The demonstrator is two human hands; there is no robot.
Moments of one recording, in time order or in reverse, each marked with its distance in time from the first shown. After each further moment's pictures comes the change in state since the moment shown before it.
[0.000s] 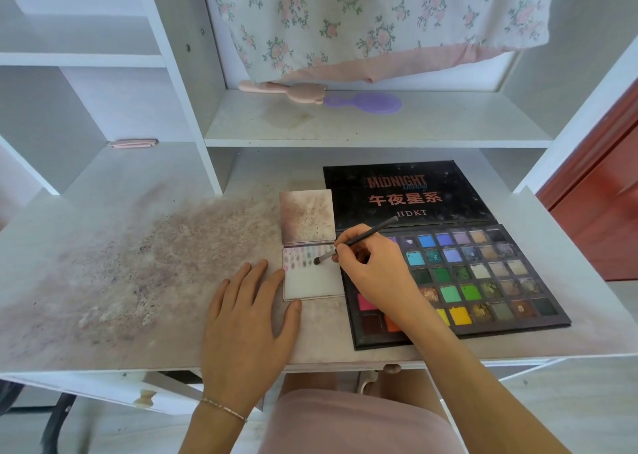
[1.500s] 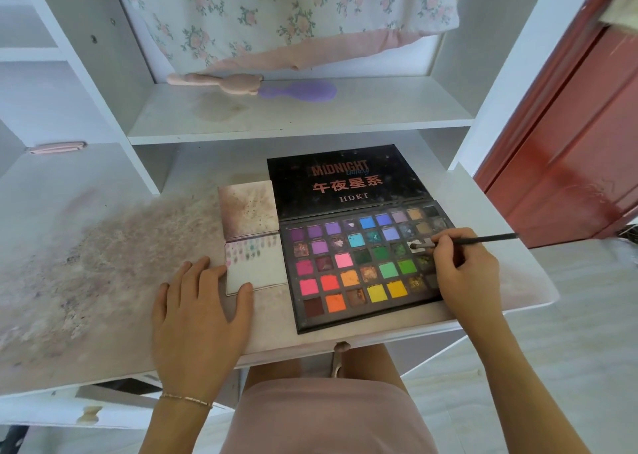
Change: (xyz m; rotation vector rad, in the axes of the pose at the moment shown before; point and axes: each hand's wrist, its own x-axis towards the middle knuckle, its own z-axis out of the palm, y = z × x) left_hand 0.002 0.018 0.009 -0.027 0.070 -0.128; right_hand -0.069 0.058 -0.118 -0.295 0.594 0.060
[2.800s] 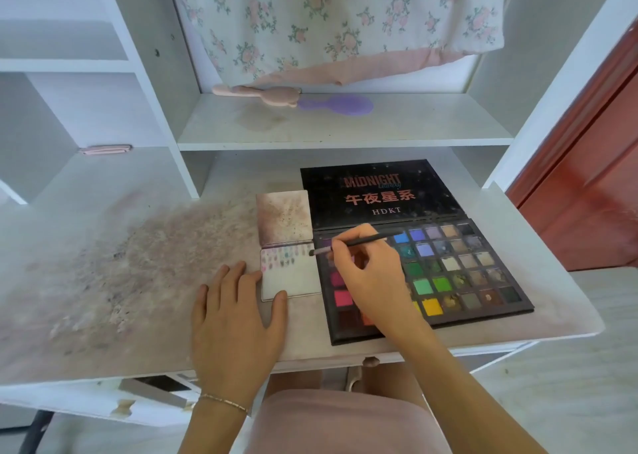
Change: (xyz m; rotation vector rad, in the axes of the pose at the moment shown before) left_hand -0.001 -0.001 -0.002 -0.005 -0.014 0.003; right_hand -0.019 -0.092 0.091 0.335 -0.398 -0.088
